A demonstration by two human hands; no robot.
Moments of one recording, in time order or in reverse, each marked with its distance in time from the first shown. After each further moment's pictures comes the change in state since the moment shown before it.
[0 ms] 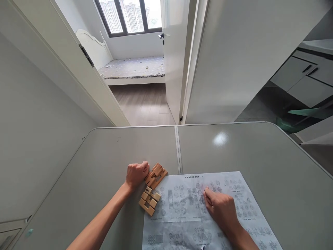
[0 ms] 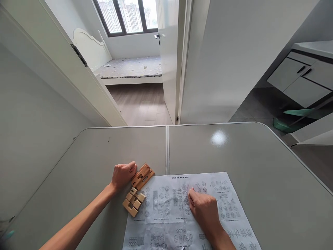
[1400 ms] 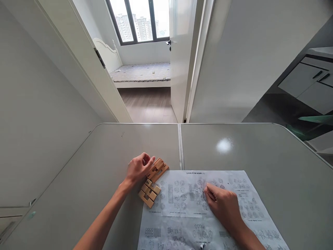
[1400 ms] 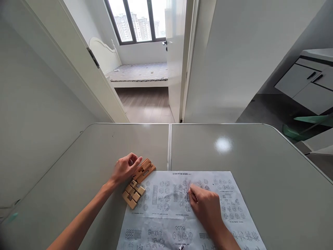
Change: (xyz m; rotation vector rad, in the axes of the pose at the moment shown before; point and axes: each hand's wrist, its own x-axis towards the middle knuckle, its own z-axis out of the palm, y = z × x) left_hand -0.013 0.053 -0.060 -0.383 0.091 -0.210; right_hand -0.010 0.008 0.009 0.060 -0.031 0.079
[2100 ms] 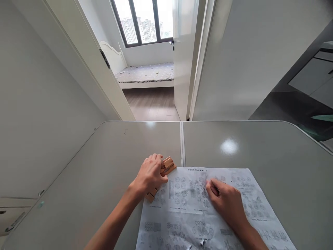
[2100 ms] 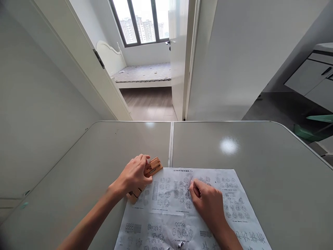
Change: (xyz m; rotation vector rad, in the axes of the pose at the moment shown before) left_hand -0.028 0.067 0.003 0.240 -0.232 0.153; right_hand 0.004 0.000 -0.007 0.153 -0.020 0.149
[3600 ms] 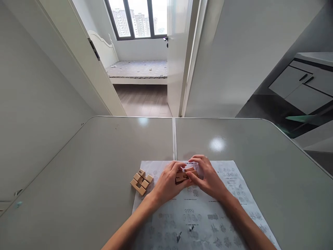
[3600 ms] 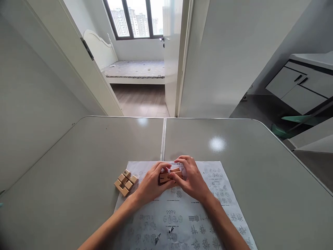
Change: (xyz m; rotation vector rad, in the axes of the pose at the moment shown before) left_hand -0.017 0.071 0.073 -0.668 0.155 0.285; right_hand 0.040 0.002 -0.013 0.414 -0.216 -0.114
